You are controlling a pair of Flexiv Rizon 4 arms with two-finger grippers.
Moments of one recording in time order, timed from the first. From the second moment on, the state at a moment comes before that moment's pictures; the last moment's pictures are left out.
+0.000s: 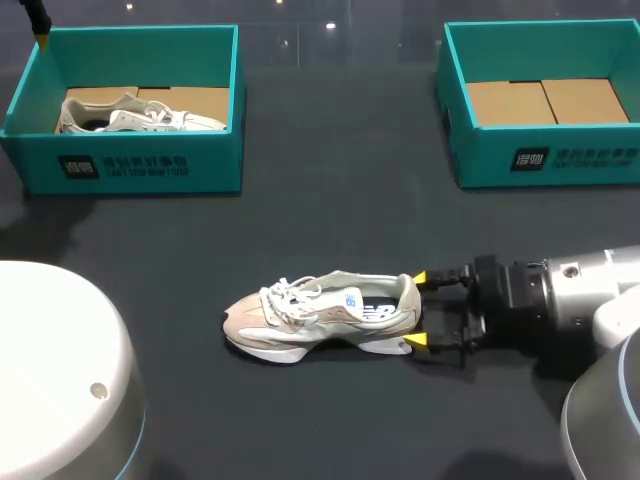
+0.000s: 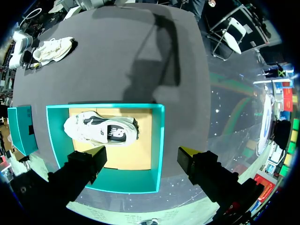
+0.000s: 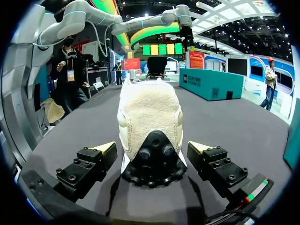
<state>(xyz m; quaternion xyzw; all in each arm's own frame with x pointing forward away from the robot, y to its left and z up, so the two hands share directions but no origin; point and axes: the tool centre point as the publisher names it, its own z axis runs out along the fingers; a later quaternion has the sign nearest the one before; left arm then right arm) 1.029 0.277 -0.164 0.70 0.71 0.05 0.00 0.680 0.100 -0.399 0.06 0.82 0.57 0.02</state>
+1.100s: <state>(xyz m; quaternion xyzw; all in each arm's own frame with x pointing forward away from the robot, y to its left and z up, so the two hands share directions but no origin) 1.029 0.277 -0.164 0.70 0.71 0.05 0.00 0.682 0.131 -0.412 0.04 0.81 0.58 0.01</state>
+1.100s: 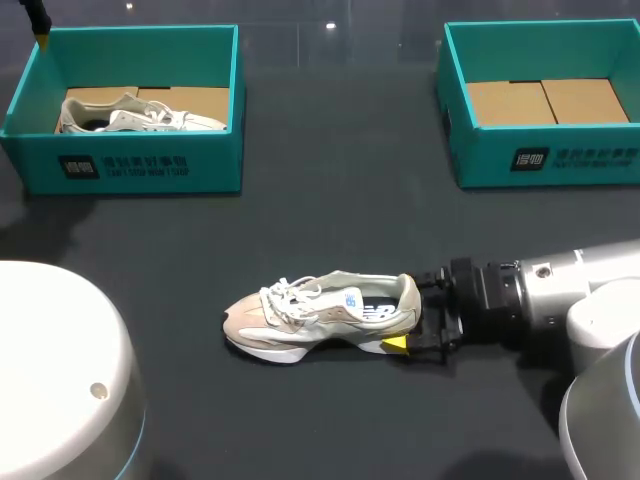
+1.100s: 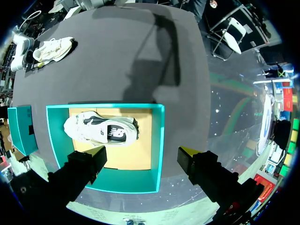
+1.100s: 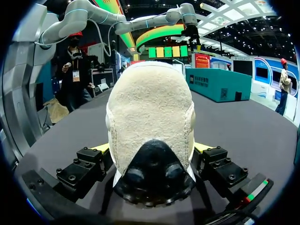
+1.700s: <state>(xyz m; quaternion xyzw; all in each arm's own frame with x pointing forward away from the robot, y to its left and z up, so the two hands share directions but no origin) 1.029 0.277 -0.164 0.70 0.71 0.05 0.00 0.684 0.137 -0.412 0.03 0.81 0.58 0.01</state>
